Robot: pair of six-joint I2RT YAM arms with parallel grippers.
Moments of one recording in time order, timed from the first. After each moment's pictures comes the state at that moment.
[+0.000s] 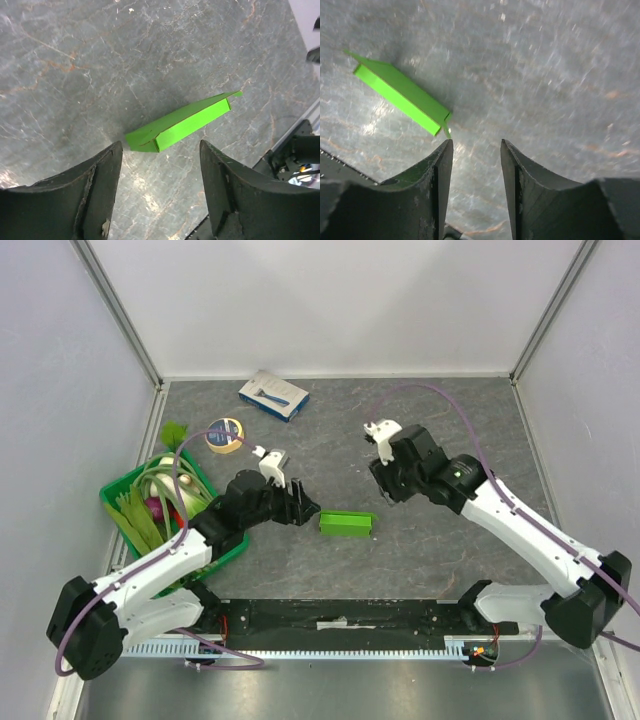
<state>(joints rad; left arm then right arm) -0.67 0.98 0.55 -0.03 0.14 -0.51 0.73 1.28 1.25 -0.81 0.11 0.00</state>
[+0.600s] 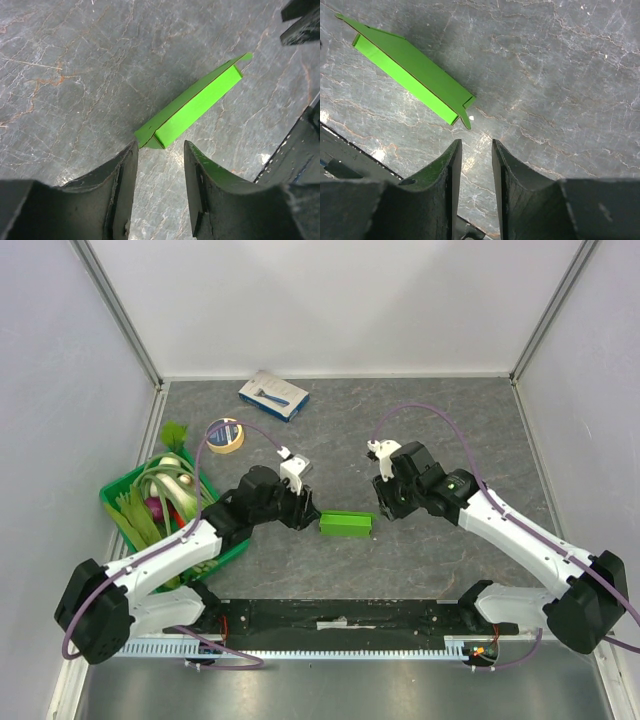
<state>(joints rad) -0.70 1.10 0.64 -0.08 0.22 -0.21 0.67 1.21 0.99 -0.70 -0.05 0.11</state>
